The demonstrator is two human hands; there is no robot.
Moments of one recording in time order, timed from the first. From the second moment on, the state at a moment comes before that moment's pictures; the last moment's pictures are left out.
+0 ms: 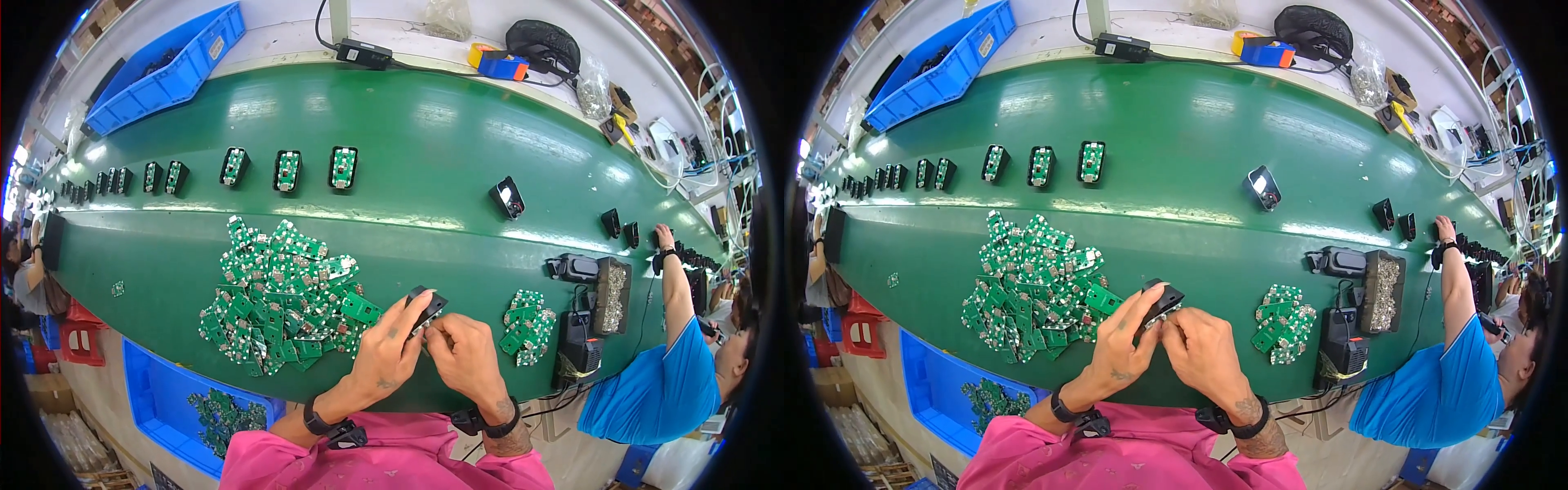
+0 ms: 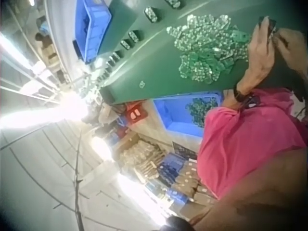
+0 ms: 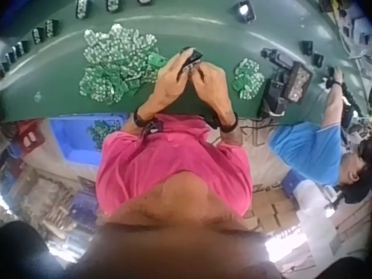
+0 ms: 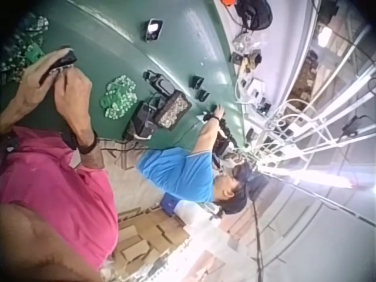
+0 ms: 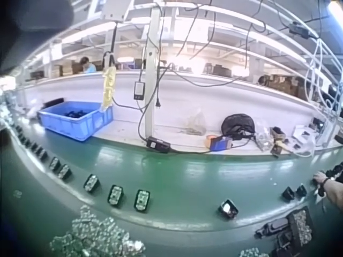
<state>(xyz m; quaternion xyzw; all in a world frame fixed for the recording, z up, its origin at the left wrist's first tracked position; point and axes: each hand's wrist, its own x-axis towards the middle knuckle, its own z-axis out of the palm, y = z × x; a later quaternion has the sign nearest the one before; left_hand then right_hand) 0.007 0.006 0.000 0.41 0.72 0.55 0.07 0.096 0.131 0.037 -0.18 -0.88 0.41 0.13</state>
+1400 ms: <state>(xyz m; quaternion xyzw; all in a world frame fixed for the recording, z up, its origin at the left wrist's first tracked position) -0.020 0.029 -0.013 0.39 0.65 0.64 0.13 0.079 0.157 0.034 -0.14 -0.88 0.43 0.16</state>
